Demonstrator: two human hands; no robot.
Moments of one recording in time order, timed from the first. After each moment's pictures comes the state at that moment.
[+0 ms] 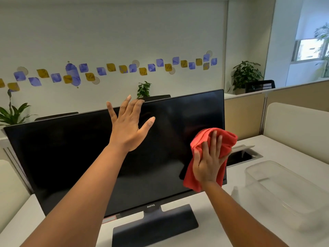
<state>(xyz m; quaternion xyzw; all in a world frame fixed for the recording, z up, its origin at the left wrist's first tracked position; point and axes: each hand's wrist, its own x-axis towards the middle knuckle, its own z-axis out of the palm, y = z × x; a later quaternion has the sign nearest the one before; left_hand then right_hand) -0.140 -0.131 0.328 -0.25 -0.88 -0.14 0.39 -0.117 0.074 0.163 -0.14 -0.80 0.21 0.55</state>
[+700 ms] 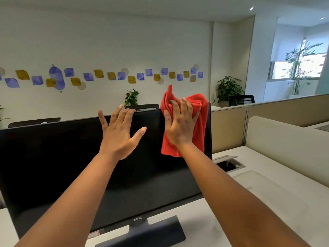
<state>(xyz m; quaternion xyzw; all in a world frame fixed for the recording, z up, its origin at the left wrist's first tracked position) -0.147 -0.131 0.326 -0.26 -0.86 -0.14 0.42 -0.140 0.049 0.317 -0.05 -0.80 0.18 0.58</state>
